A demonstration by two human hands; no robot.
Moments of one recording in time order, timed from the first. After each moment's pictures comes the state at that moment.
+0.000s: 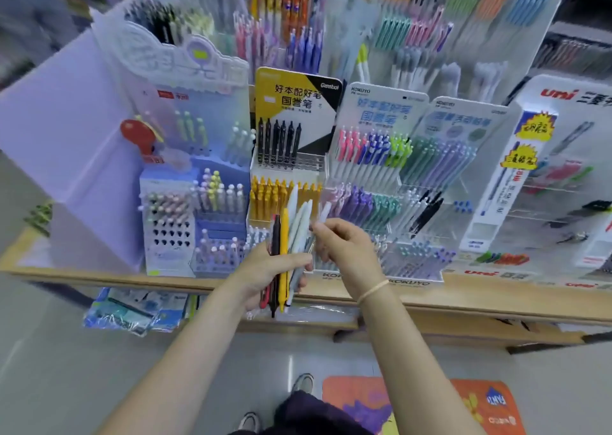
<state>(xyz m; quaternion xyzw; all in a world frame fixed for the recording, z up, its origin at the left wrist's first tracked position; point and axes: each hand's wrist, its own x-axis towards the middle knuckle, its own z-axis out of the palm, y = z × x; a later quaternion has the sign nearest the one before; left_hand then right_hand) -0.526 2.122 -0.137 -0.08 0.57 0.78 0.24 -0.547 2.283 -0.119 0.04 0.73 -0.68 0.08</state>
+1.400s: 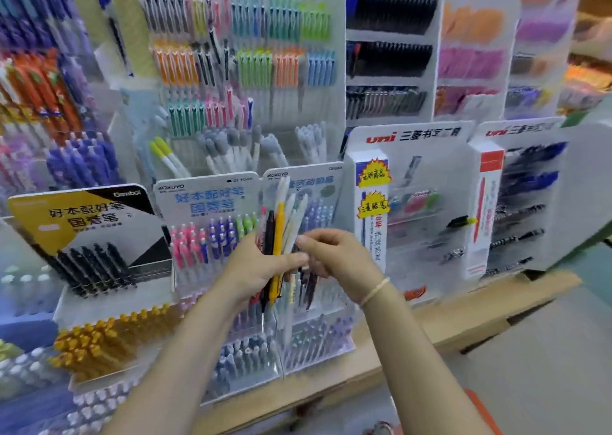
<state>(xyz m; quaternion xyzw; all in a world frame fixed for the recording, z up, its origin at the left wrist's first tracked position) -0.704 2.347 -0.065 0.12 0.69 0.70 0.15 -0.664 2.505 -0.042 0.07 0.73 -0.68 0.02</state>
